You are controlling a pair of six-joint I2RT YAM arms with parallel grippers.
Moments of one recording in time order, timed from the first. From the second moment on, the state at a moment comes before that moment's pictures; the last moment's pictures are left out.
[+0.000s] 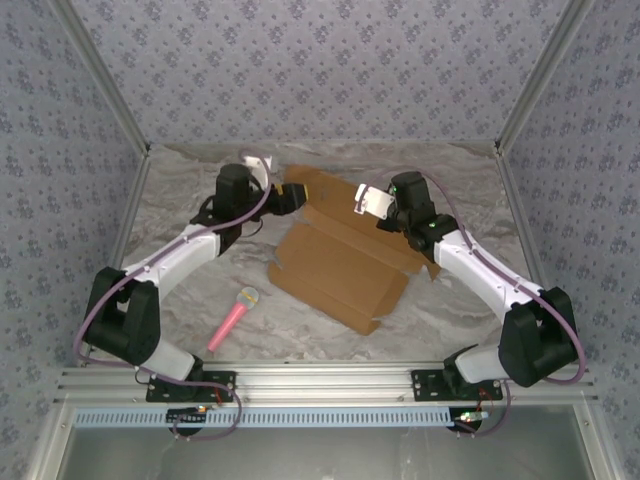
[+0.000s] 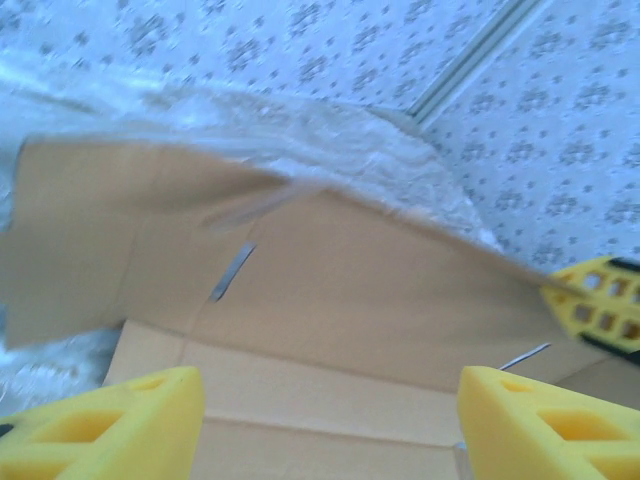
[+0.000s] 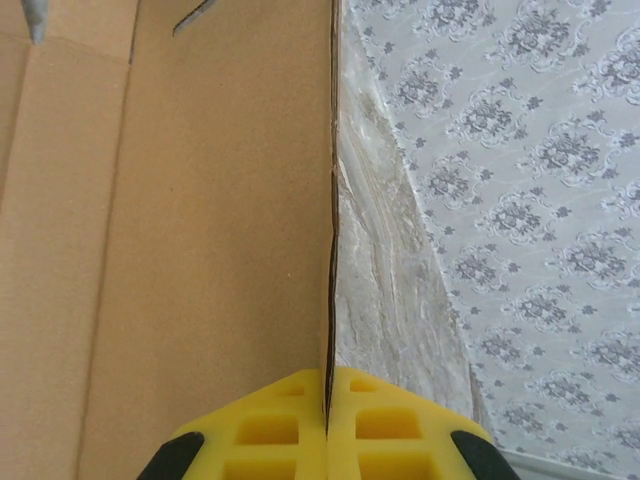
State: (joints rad) left arm -0.43 1.51 1.05 0.11 0.40 -0.48; right arm 0.45 1.38 1.02 -0.23 0.13 -0.95
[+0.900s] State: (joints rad) left arm -0.45 1.83 1.42 -0.11 0.54 -0.43; right arm 0.46 1.38 1.03 -0.26 0.12 -0.95
